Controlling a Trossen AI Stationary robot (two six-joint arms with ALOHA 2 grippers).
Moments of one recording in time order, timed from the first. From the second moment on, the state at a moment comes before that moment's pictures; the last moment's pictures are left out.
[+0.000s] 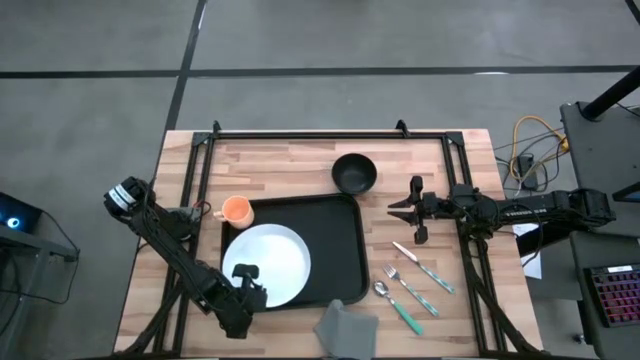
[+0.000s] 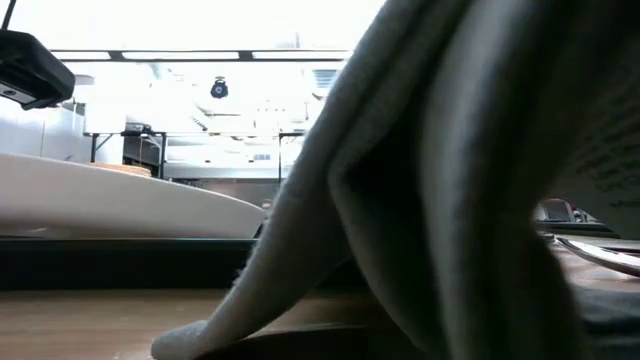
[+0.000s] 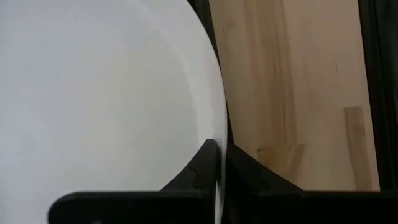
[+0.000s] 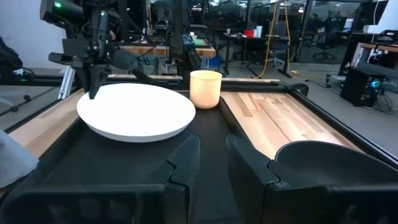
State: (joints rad) left arm -0.83 1.57 0.97 -0.56 -0.21 -0.72; right arm -0.14 0.71 0.01 0.66 -0.13 -0.01
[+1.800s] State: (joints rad) left arm -0.67 0.75 0.47 -0.11 -0.31 -0.14; right arm -0.14 0.71 0.01 0.66 -0.13 -0.03
